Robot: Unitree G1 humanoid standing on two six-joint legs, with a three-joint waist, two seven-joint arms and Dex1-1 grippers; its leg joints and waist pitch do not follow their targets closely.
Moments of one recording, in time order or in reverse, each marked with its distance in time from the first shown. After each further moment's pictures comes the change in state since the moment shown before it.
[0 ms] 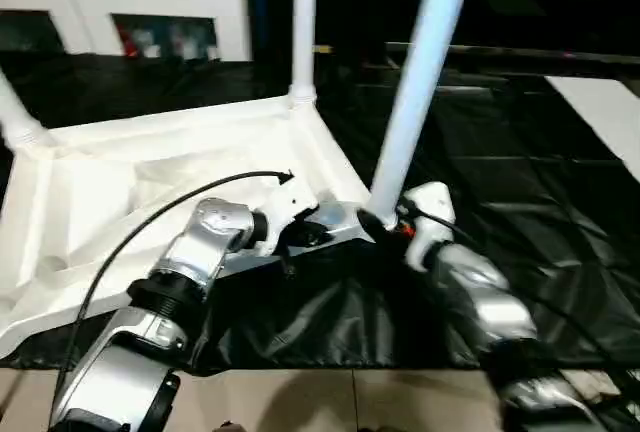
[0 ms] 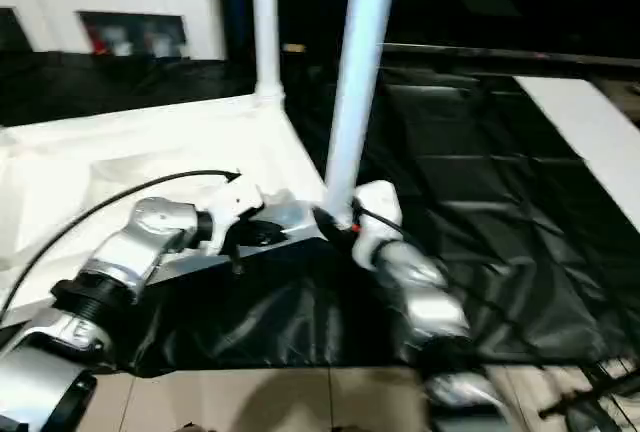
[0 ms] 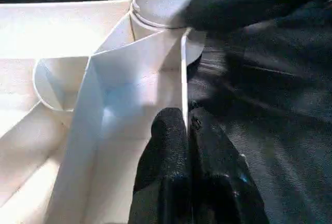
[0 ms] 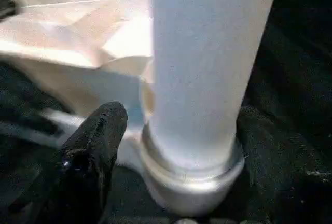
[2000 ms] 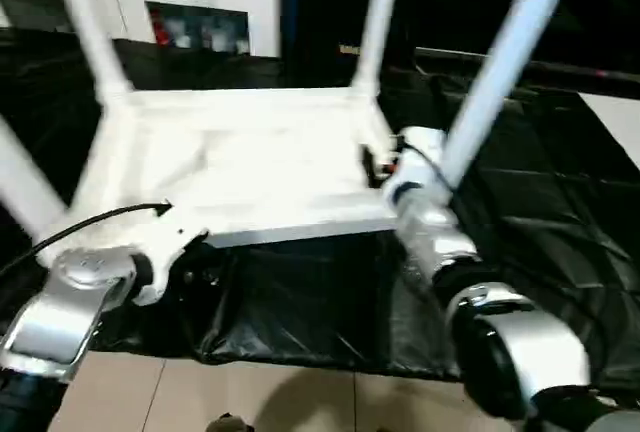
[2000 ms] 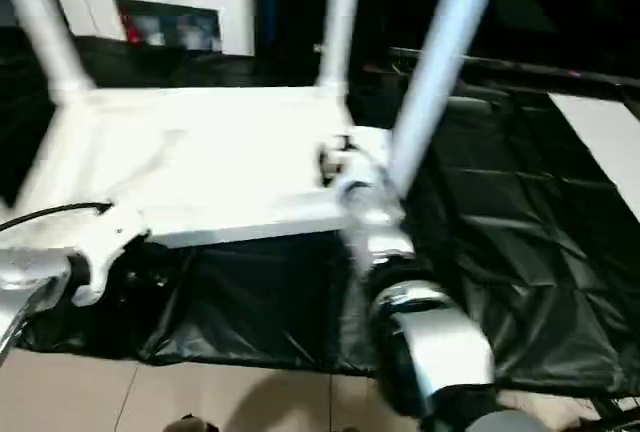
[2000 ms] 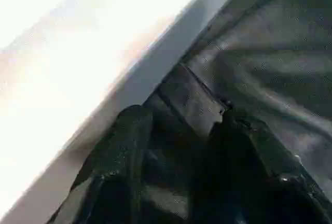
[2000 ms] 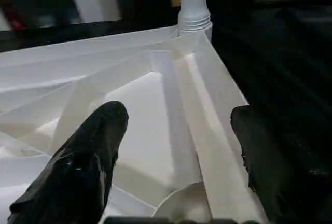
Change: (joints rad) left arm 0.484 0.364 0.211 -0.716 -0.123 0.479 0.156; right arm -0.506 0.165 -0.155 0.683 0.081 -0.227 -0.624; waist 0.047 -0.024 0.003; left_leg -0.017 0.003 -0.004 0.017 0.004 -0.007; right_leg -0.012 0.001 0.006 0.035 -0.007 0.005
